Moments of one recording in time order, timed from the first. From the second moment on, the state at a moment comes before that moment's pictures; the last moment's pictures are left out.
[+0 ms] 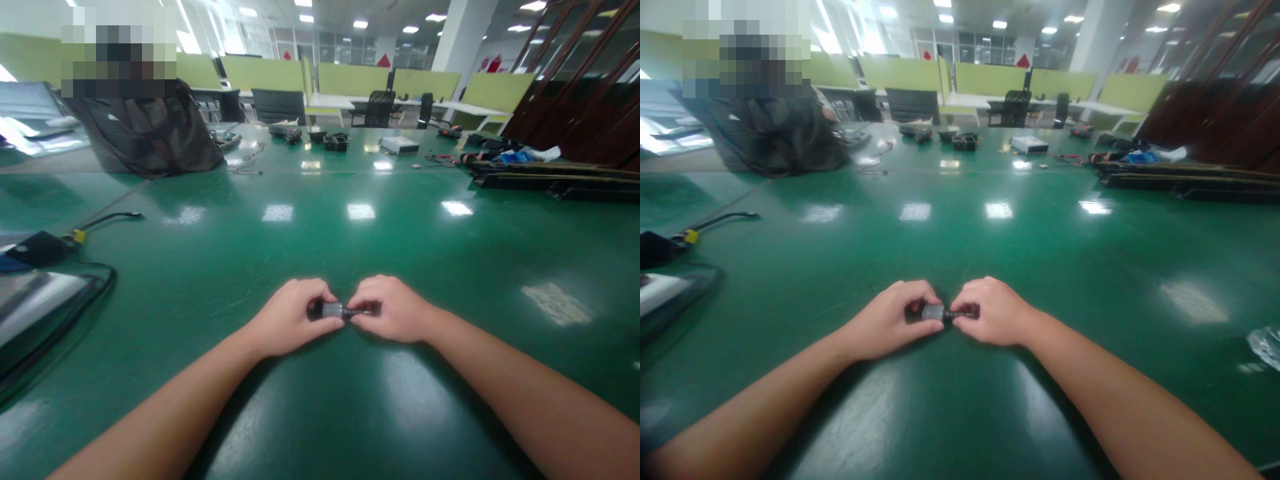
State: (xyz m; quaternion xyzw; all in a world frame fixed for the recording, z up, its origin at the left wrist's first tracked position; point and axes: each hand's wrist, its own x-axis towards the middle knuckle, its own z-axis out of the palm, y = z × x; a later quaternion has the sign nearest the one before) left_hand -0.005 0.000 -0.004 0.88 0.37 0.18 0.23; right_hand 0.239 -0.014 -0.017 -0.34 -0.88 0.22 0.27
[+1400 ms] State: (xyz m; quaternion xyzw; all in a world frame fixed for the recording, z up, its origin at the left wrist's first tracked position) left_hand -0.005 0.001 -0.007 0.87 0.38 0.17 0.24; right_hand 0.252 -0.010 -0.018 -0.37 -0.86 0.23 0.25
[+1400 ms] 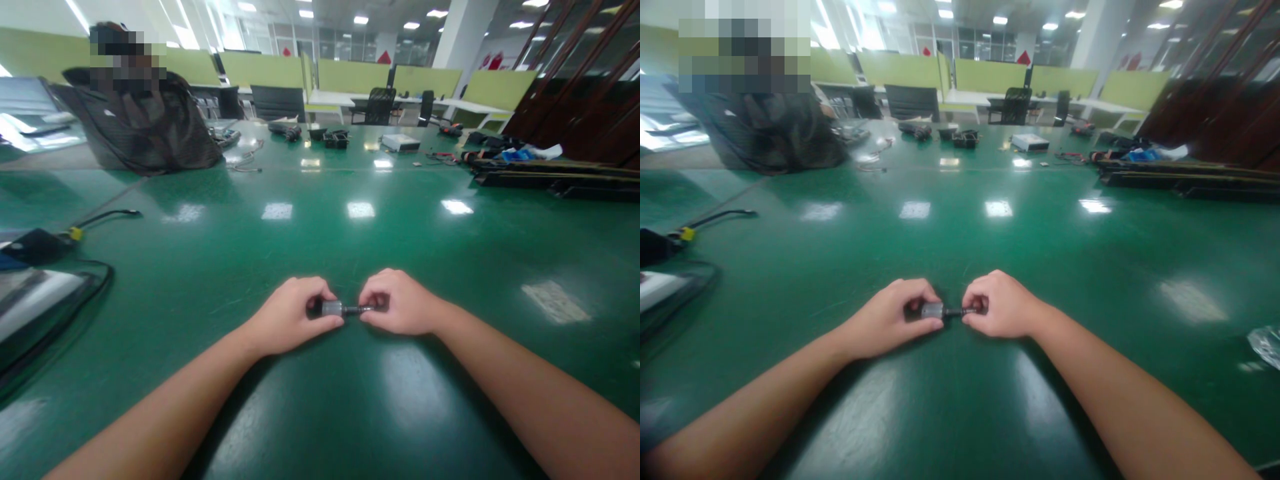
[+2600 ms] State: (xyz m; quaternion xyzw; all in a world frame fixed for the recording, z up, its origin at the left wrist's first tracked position) left_hand -0.003 -0.001 -0.006 0.87 0.40 0.18 0.22; right_hand 0.236 -0.014 -0.018 -0.39 -0.84 0.26 0.26
